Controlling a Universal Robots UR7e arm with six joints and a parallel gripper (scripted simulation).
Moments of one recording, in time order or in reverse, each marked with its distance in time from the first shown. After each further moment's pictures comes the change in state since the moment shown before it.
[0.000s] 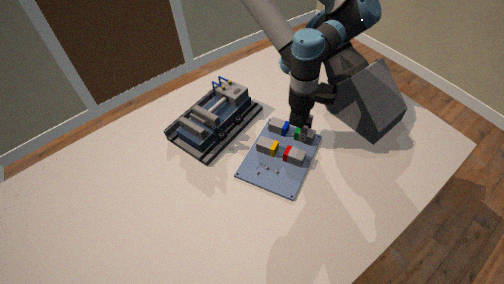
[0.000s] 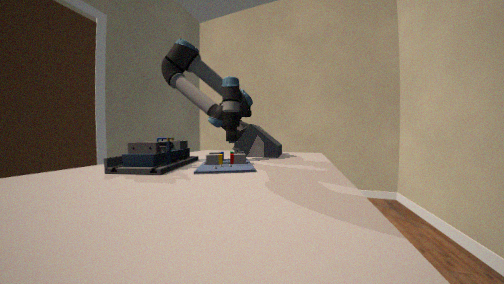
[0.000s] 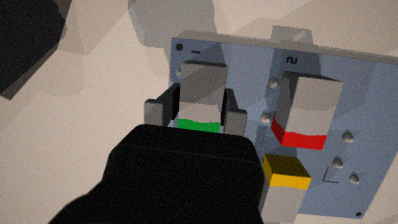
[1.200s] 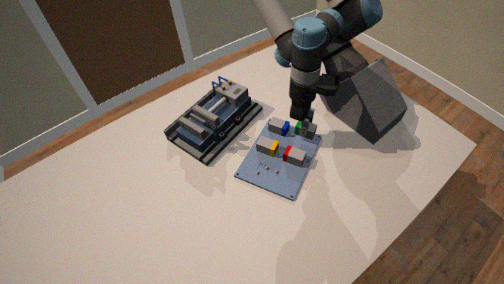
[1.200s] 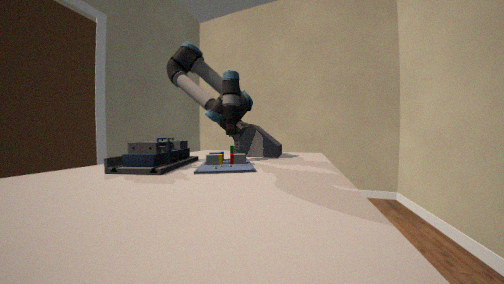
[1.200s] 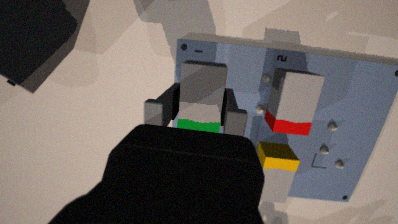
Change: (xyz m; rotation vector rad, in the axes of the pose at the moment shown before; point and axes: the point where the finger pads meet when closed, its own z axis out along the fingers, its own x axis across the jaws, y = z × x) arm 0.000 0.000 -0.028 0.000 0.007 -0.001
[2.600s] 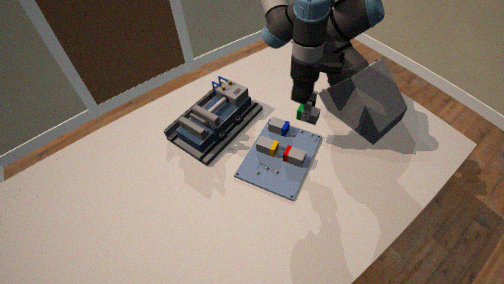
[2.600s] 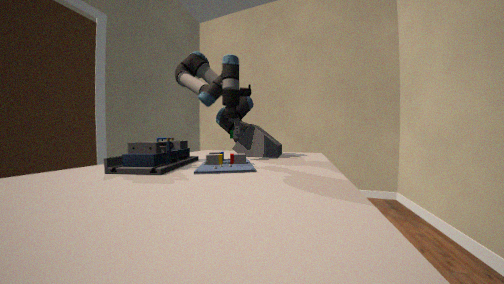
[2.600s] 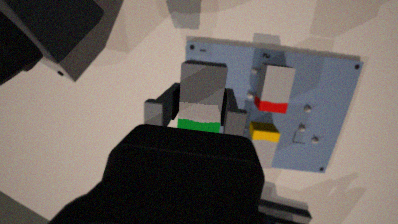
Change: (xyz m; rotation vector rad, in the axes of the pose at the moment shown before) arm 0.001 0.000 -0.069 0.001 -0.004 0.000
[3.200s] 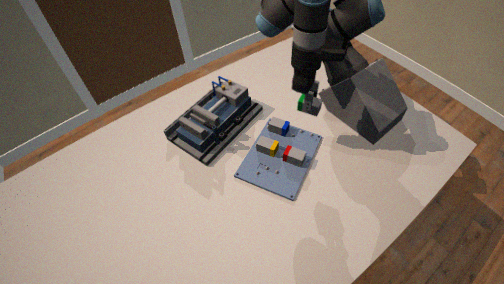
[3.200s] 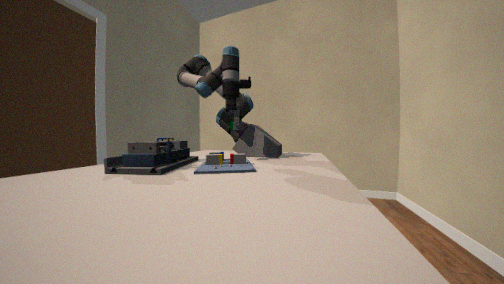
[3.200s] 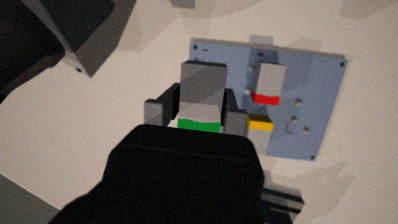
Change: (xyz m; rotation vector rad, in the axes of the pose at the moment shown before) arm 0.000 0.000 -0.037 -0.001 -0.002 0.001
